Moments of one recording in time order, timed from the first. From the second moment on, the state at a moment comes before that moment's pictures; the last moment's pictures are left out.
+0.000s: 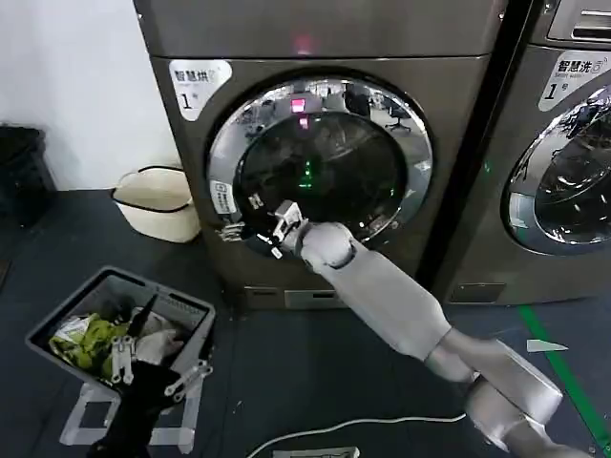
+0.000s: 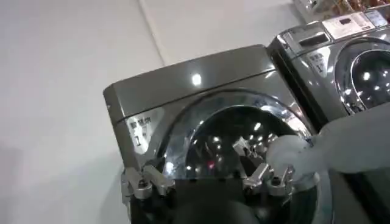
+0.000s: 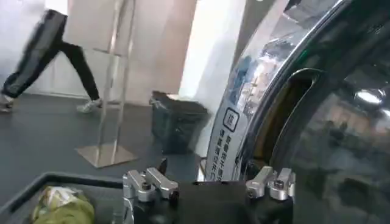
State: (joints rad) left arm 1.82 -1.47 -0.70 -2.40 0.11 -0.43 0.23; right arm -0.15 1.35 -0.40 1.22 0.53 -0.11 -0.37
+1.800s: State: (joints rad) left arm 1.50 -1.22 -0.92 -2.25 -0.22 -0.20 0.38; right arm -0.34 0.99 -0.36 1.72 0.68 -0.11 -0.62
